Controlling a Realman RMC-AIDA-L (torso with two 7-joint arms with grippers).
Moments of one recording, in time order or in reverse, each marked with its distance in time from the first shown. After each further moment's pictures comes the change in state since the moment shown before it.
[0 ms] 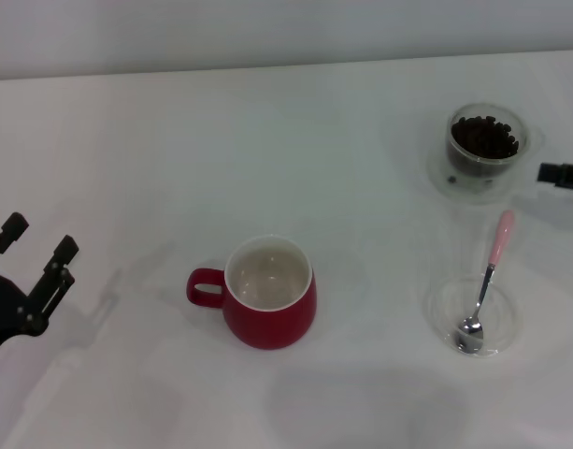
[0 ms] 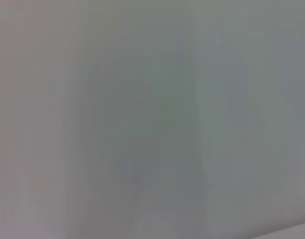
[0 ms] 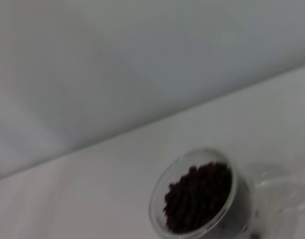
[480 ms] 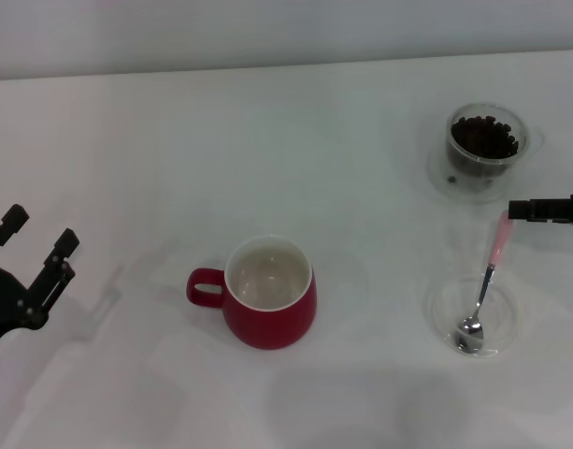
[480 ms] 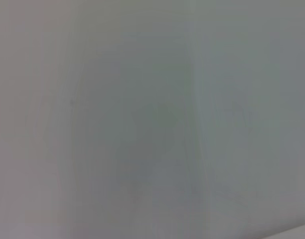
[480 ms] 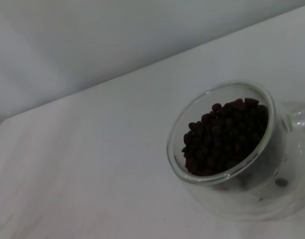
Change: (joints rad) left arm -0.011 -0.001 0.003 0.019 0.000 -0.005 0.000; right arm 0.056 0.011 -0.010 -0.002 -0.169 0.026 0.051
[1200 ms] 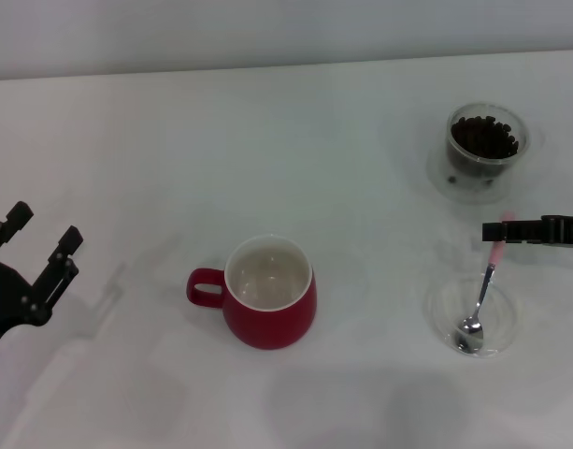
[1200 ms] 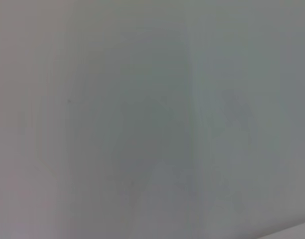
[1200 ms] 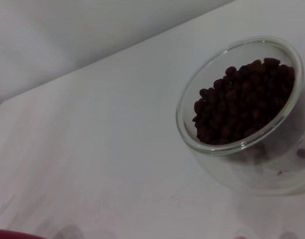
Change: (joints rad) left arm -0.011 0.000 0.003 0.000 0.000 0.013 0.000; right arm 0.011 0.046 -0.017 0.004 -0.036 -0.031 0.012
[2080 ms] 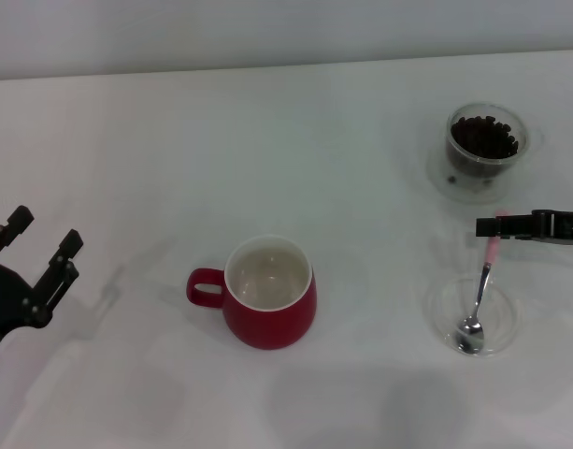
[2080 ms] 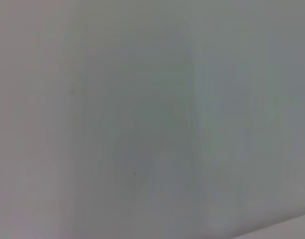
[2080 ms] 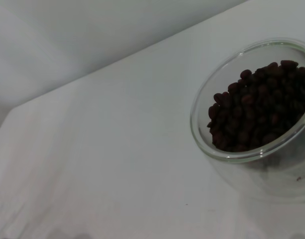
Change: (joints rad) left arm 0.001 0.000 0.000 0.000 0.002 0.021 0.000; right arm 0.011 0.011 0.010 0.005 0.006 0.002 0.016
